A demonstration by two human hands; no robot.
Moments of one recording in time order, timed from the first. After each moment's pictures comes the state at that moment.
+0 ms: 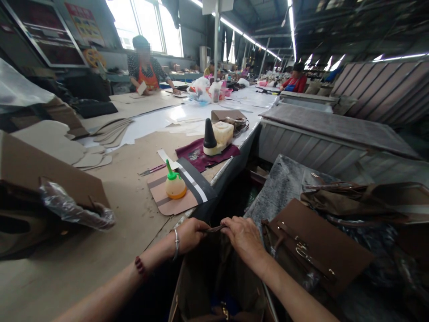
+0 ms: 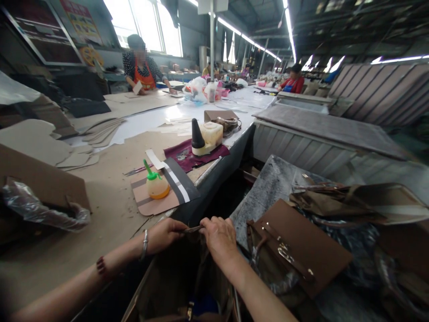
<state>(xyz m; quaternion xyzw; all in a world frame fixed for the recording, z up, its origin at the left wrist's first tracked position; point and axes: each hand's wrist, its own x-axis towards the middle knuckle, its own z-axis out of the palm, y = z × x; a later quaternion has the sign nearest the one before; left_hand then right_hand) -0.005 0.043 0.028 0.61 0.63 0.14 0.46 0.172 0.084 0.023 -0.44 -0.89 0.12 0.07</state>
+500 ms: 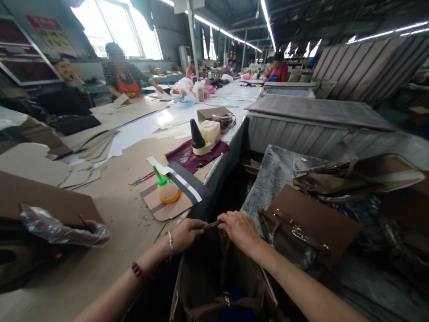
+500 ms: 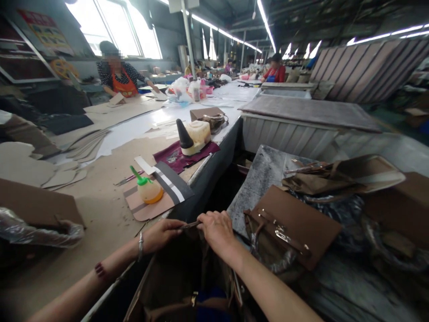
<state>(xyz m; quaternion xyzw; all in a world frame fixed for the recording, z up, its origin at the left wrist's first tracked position) -0.009 0.044 0.025 0.57 0.58 0.18 0.55 0.175 0.087 0.018 -0.44 -0.88 0.17 0.08</state>
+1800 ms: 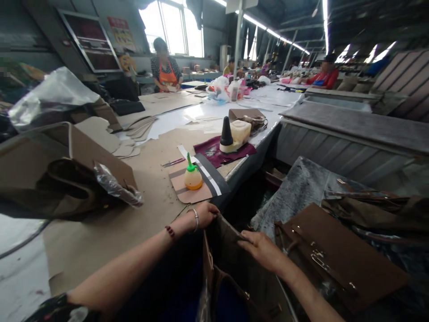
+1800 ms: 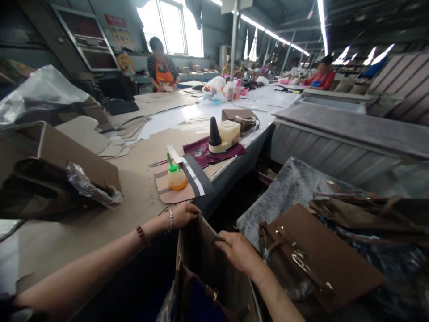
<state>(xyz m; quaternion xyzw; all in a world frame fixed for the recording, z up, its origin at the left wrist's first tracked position) -0.013 0.060 0.015 0.59 0.70 0.12 0.38 0.207 0.083 -0.003 -0.31 -0.85 0.43 0.06</state>
